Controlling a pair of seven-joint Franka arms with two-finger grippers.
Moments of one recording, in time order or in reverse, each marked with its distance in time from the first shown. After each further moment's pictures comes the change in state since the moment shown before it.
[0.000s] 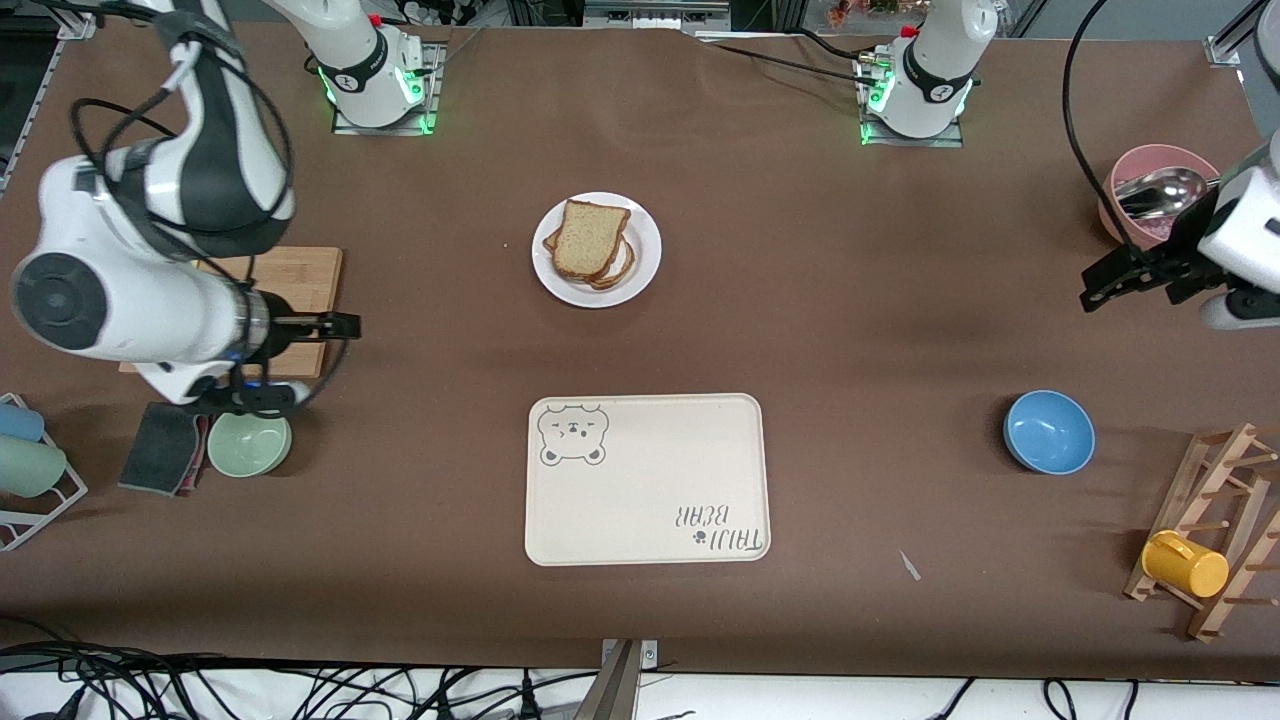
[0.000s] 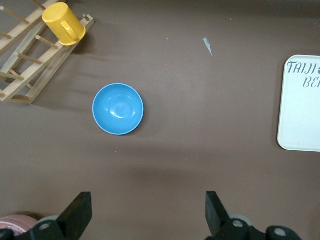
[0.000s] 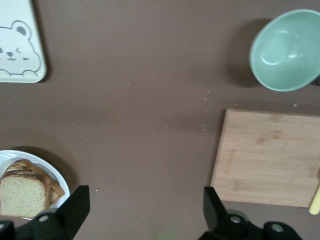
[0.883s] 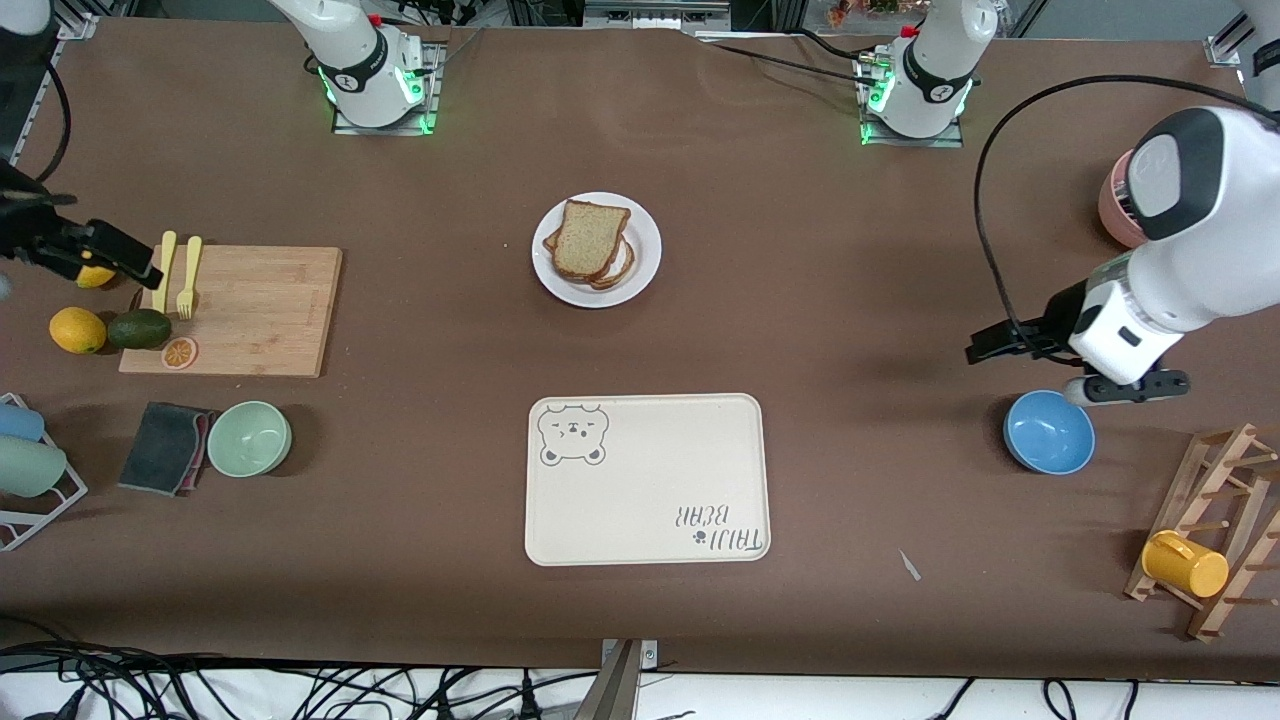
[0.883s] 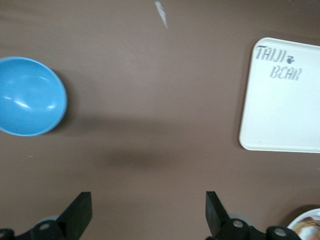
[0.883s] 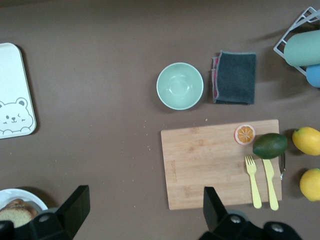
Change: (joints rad) left arm -0.004 0.128 -0.046 -0.141 -0.262 0.206 0.001; right arm -0.198 -0.375 0.008 -0.166 -0.064 0.102 -0.031
